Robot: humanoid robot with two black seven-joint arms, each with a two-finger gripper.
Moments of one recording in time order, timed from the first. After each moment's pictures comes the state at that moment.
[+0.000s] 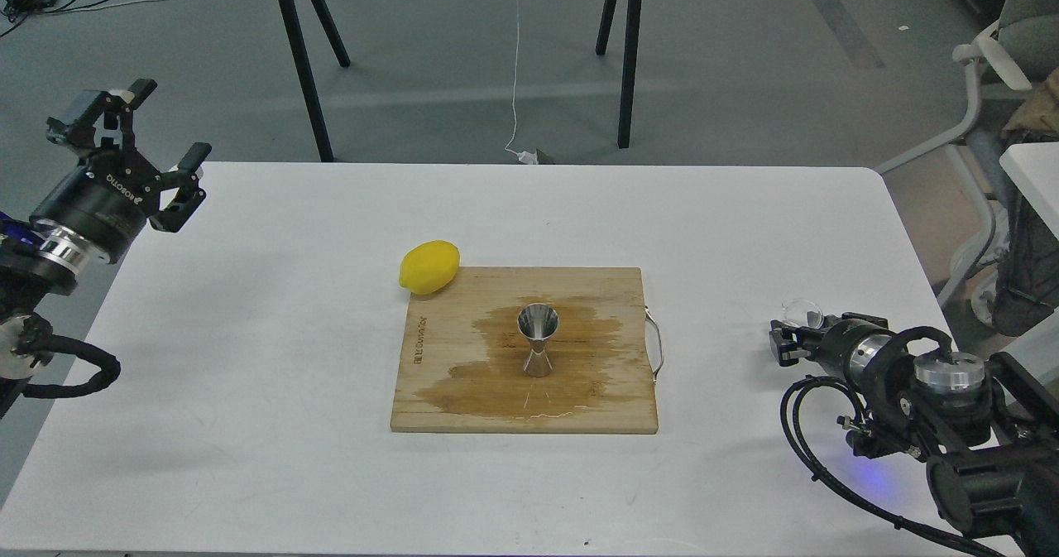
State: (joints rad) left arm -0.66 0.60 -0.58 -0.74 0.21 -0.49 -0.49; right arm 0.14 -0.30 1.32 1.09 0.46 -0.42 -0.14
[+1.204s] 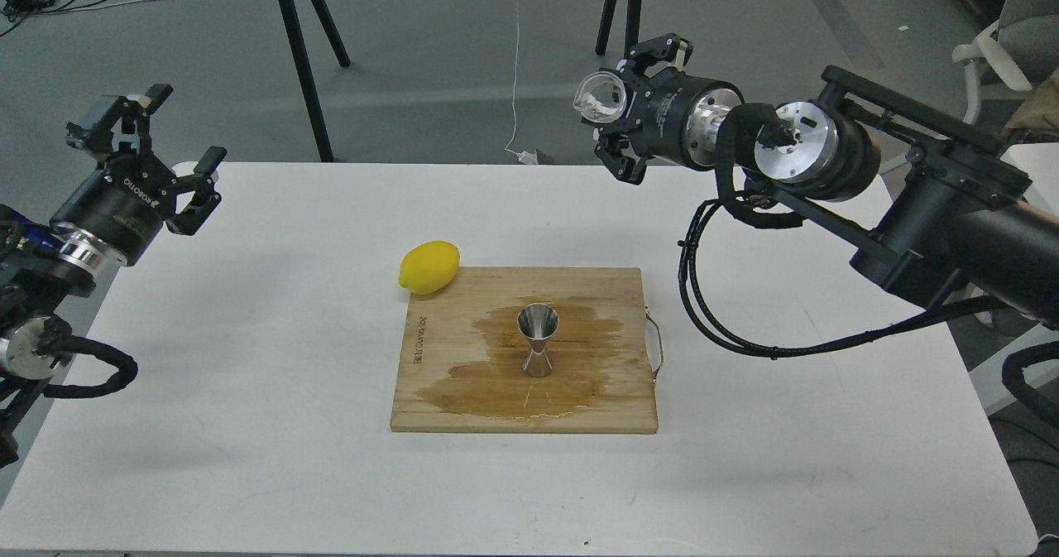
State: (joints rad) left arm -0.66 0.56 -0.58 -0.73 0.21 -0.49 -0.49; right arm 1.11 -0.46 0.35 1.44 0.34 -0.43 -0.18
